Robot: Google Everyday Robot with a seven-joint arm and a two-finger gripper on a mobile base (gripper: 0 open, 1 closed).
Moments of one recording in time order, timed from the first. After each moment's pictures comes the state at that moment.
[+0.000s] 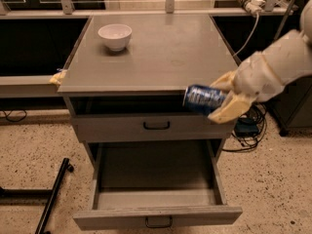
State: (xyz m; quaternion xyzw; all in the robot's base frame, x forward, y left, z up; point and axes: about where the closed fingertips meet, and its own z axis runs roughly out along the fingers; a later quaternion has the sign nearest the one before) arm 0.513 -0.159 0.877 -0.65 0.68 0.18 0.27
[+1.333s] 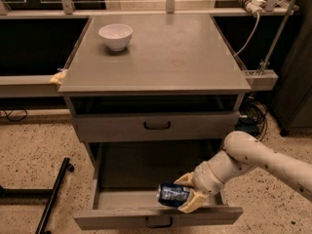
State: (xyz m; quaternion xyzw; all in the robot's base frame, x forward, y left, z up) arm 0.426 -0.093 0.542 -0.68 0.61 0.35 0.20
